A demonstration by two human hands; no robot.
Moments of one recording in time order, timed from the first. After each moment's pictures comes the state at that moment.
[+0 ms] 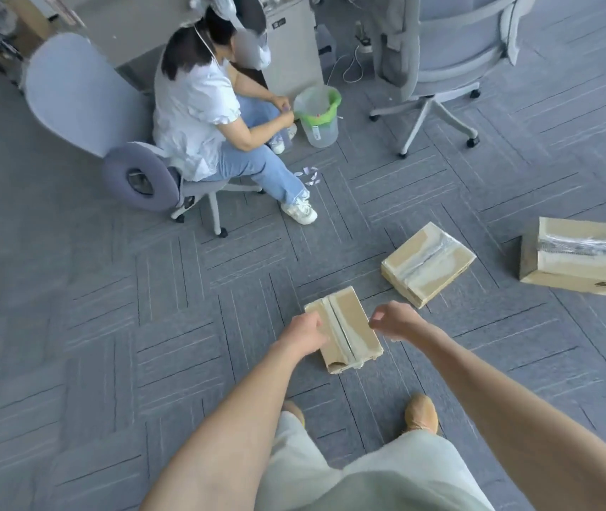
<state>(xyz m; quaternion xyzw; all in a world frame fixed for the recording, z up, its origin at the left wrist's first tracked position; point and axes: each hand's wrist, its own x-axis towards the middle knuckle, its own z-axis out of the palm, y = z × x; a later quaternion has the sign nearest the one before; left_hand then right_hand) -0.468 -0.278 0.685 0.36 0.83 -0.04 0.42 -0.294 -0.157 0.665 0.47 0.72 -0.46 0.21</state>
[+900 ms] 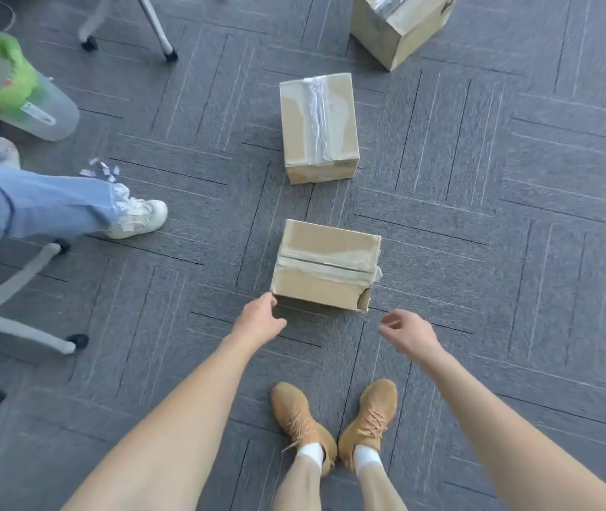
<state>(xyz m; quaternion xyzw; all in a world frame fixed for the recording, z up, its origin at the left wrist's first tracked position) -0.721 -0.220 0.346 0.63 0.59 -0.27 0.42 -0.485 -0.375 0.349 0.82 0.22 -0.53 -0.04</state>
